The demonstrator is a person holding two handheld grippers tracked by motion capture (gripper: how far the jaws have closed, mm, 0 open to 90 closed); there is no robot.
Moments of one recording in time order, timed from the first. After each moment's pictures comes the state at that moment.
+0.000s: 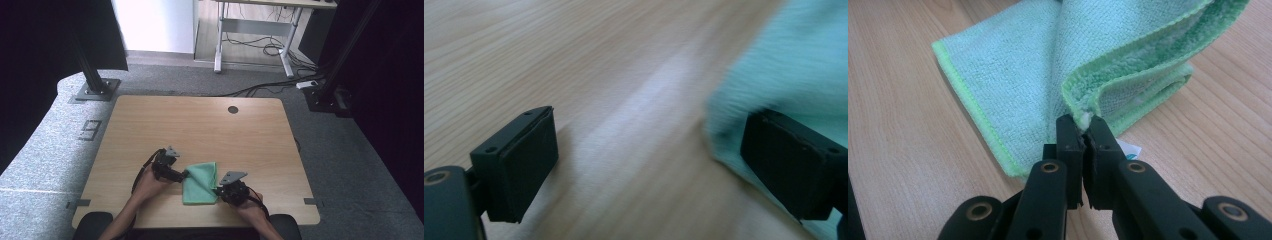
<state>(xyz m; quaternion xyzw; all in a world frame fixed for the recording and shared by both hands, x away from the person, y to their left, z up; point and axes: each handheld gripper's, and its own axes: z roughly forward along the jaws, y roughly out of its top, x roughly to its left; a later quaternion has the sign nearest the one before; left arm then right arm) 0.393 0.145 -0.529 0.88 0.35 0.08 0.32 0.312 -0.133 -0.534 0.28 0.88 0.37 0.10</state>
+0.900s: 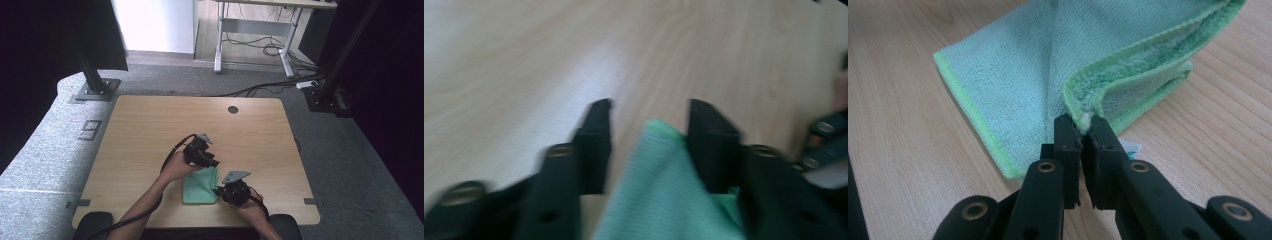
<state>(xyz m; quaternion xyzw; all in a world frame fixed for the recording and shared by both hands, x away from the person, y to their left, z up) 0.432 0.045 -0.491 0.90 0.25 -0.05 0.34 0.314 -0.138 -0.539 0.30 0.87 0.39 0.08</state>
